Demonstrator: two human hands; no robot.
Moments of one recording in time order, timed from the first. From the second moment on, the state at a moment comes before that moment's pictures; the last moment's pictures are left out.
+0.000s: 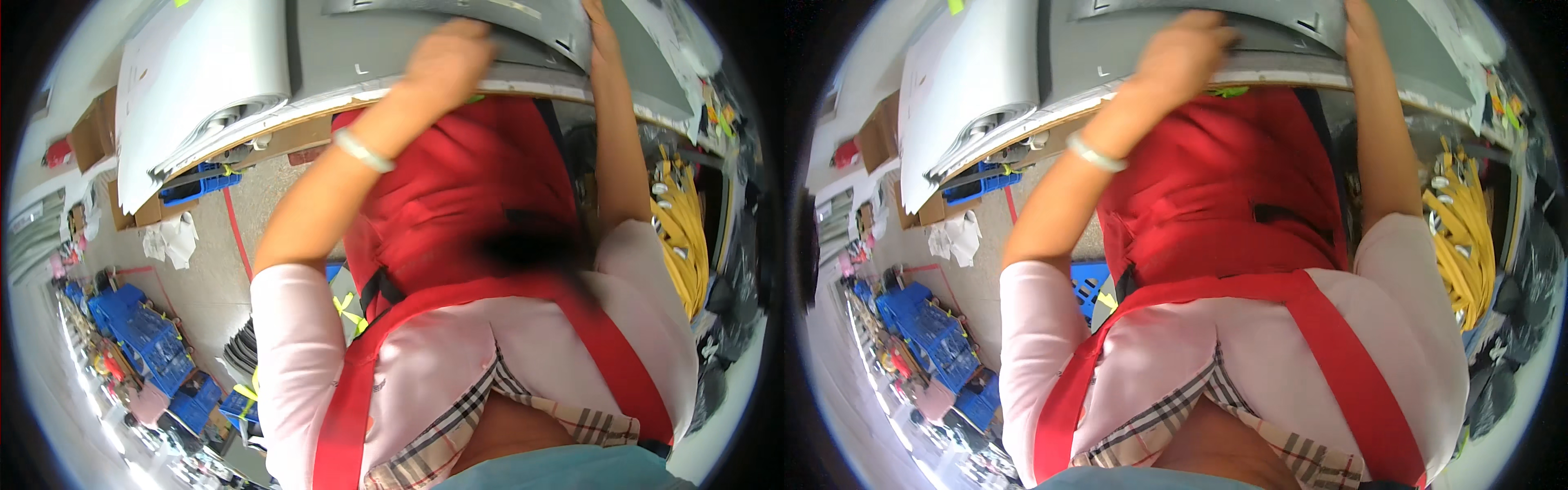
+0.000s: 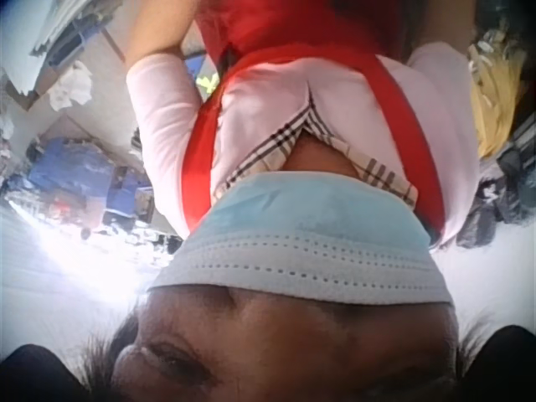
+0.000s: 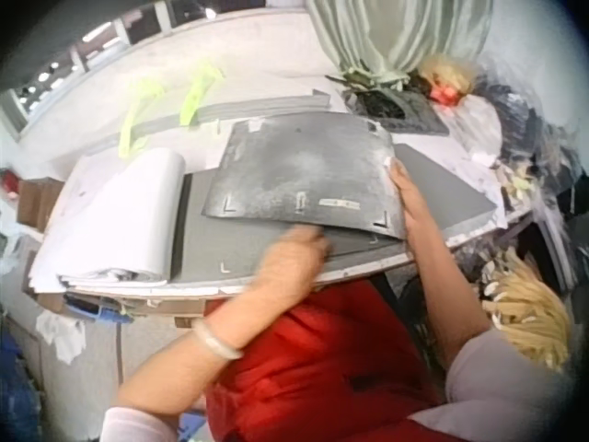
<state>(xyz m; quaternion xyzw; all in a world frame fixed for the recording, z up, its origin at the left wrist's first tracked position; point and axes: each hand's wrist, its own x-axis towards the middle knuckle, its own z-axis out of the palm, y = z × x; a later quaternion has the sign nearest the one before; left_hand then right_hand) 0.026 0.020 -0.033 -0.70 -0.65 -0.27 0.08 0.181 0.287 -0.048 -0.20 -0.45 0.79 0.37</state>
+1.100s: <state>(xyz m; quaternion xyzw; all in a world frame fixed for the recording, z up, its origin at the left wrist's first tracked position) -0.334 -0.347 -0.057 0.13 -0.89 -0.40 0.16 0.241 0.268 0.012 -0.31 -0.53 0.67 0.42</state>
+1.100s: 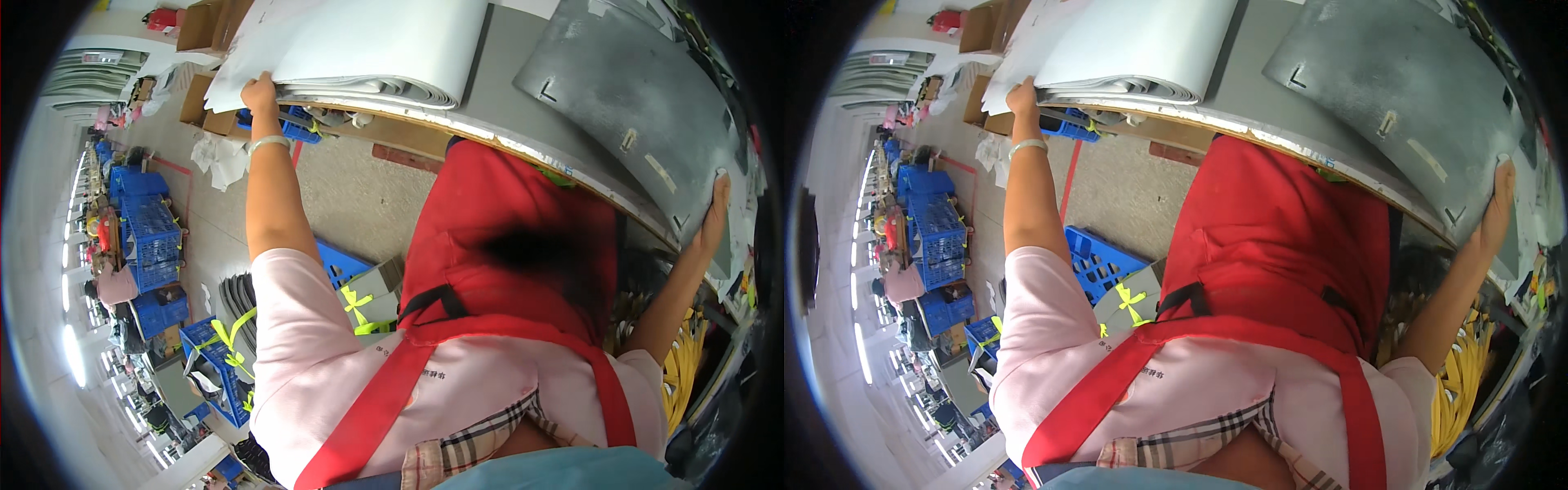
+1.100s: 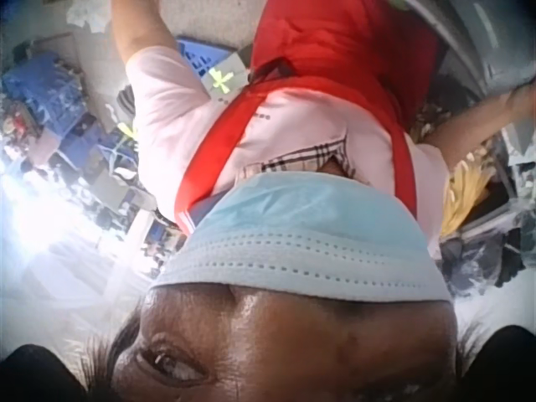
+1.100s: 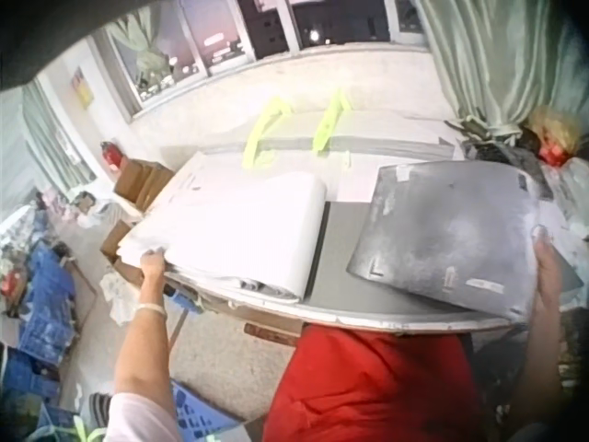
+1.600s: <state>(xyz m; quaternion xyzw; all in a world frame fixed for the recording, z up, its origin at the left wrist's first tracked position) -0.059 -0.117 0.040 -0.57 -0.74 -0.36 0.08 0.174 0.301 -0.013 -0.38 -0.81 0.40 0.22</state>
